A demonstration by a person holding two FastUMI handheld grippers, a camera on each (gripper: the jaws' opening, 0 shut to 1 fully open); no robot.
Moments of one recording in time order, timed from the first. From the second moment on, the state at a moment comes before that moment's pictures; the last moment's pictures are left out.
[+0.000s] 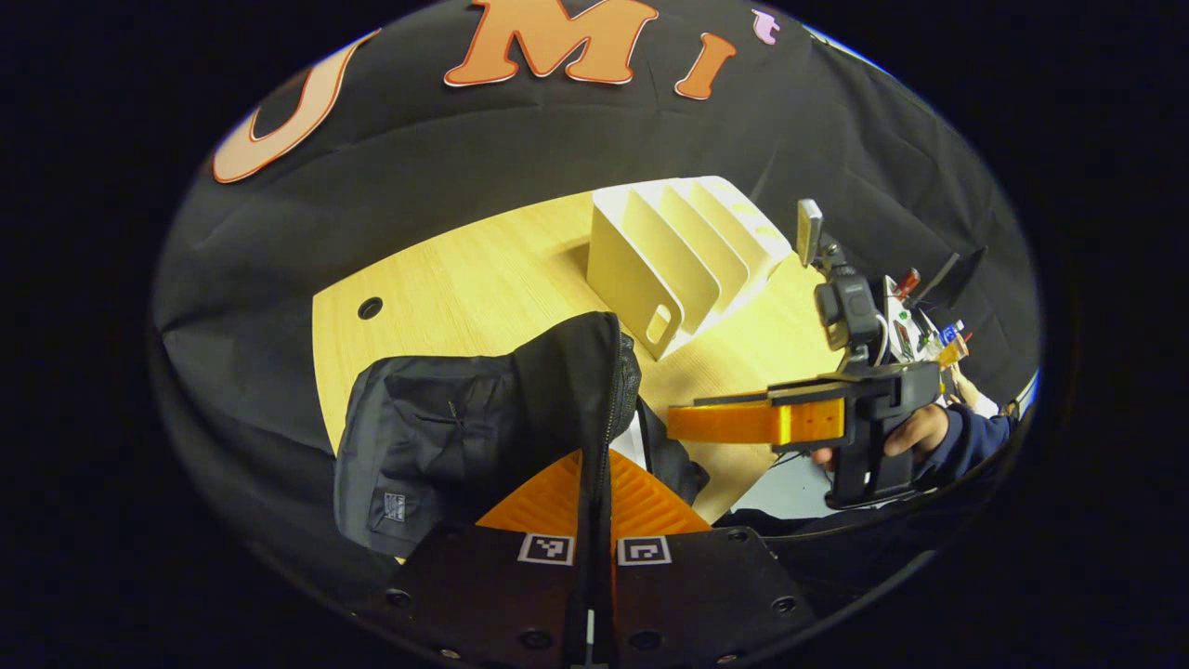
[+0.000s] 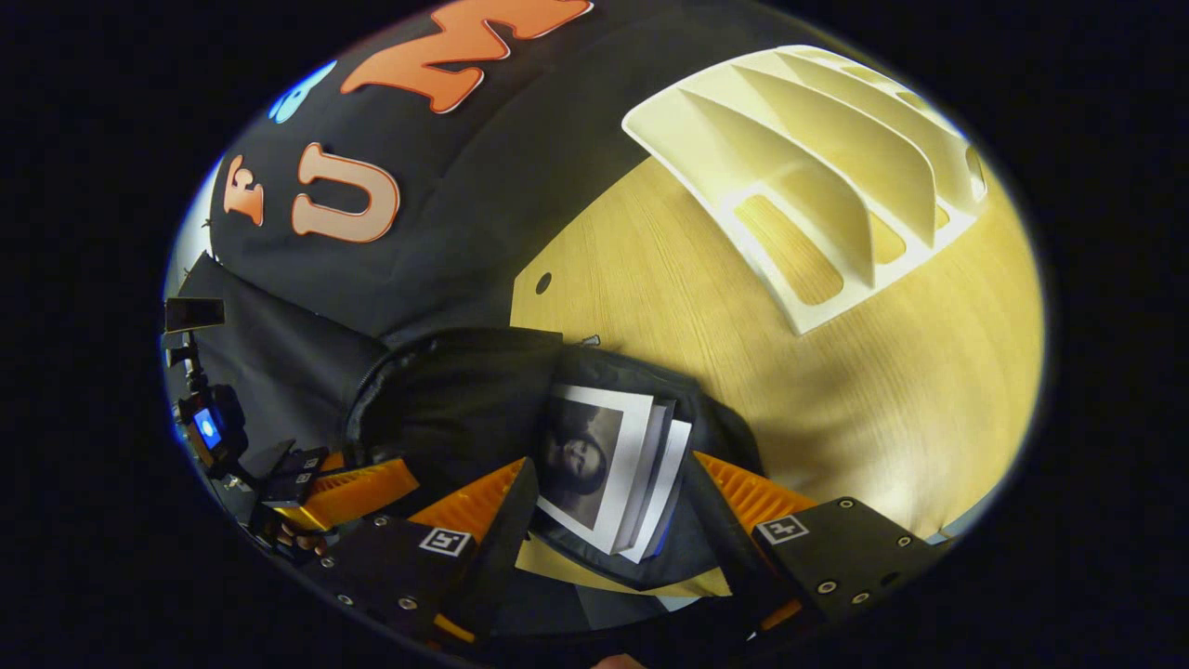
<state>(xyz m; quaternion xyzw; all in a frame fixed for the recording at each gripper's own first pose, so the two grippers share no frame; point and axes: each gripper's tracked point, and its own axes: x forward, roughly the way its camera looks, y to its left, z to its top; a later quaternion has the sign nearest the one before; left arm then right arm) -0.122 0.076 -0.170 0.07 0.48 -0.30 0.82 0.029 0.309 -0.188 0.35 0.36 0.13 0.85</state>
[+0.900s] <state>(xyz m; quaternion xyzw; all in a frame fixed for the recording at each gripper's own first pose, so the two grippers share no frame) -0.137 -0.055 -0.165 0.08 0.44 -0.25 0.86 0.023 0.123 -0.107 0.16 0.27 0.10 0.94</state>
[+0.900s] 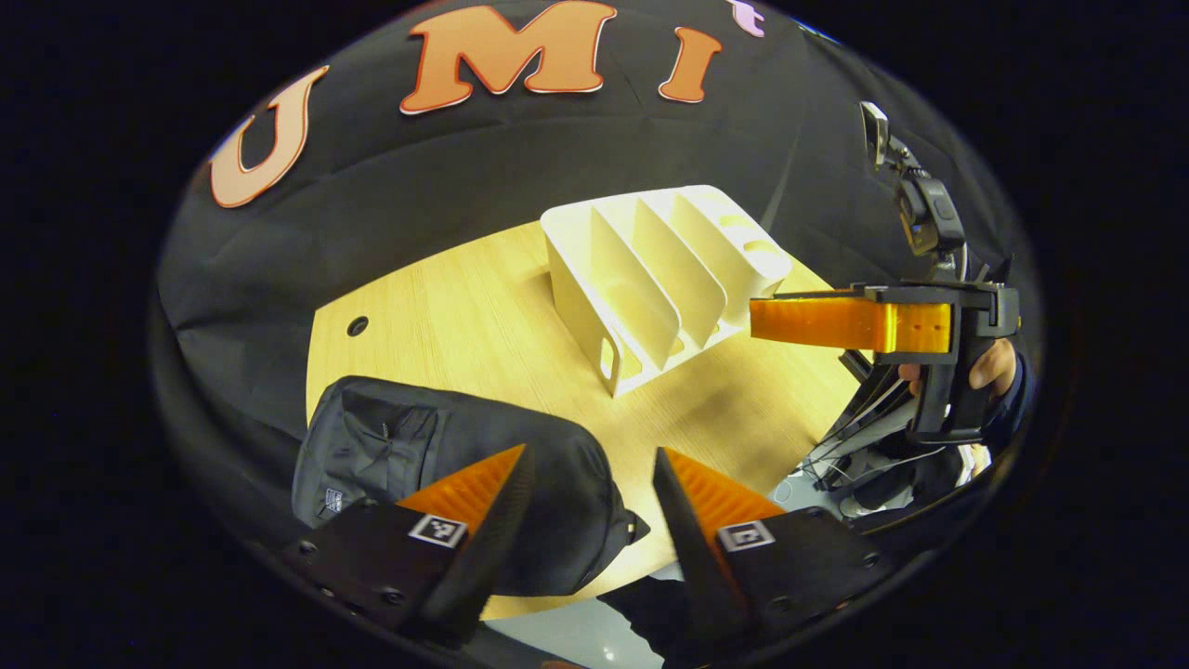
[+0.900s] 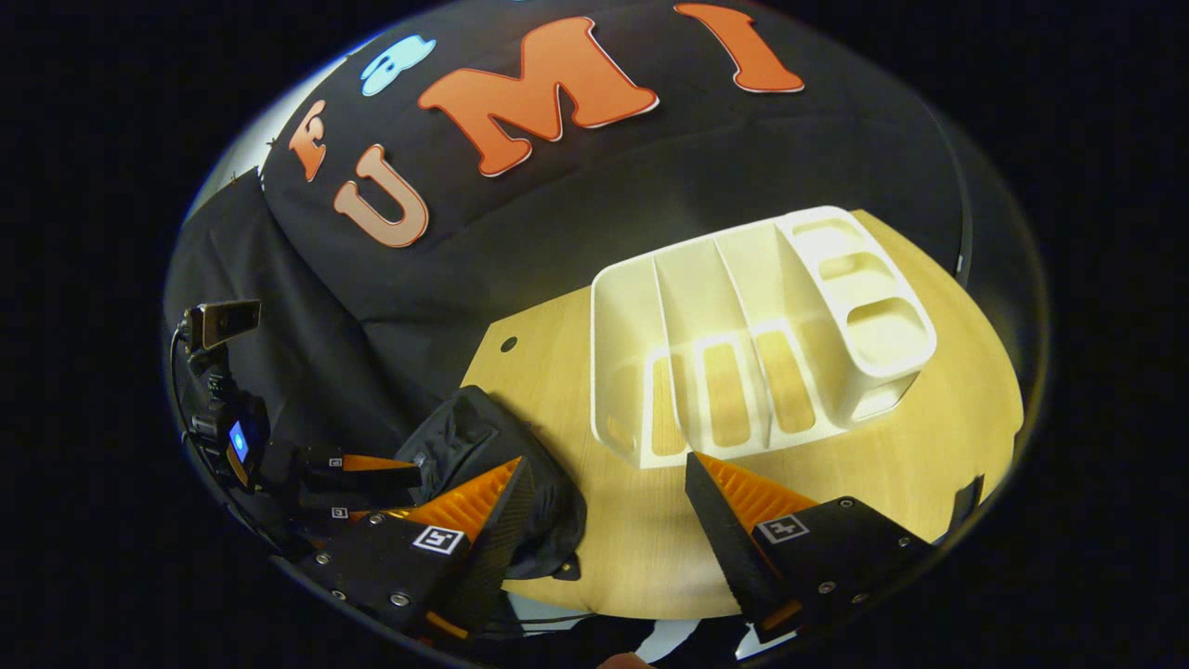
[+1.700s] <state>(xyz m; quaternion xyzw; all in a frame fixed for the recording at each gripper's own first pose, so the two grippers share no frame) -0.106 -0.152 -0.027 0.03 0.13 -0.12 0.98 -0.011 0.000 0.021 0.01 0.05 0.06 1.00</state>
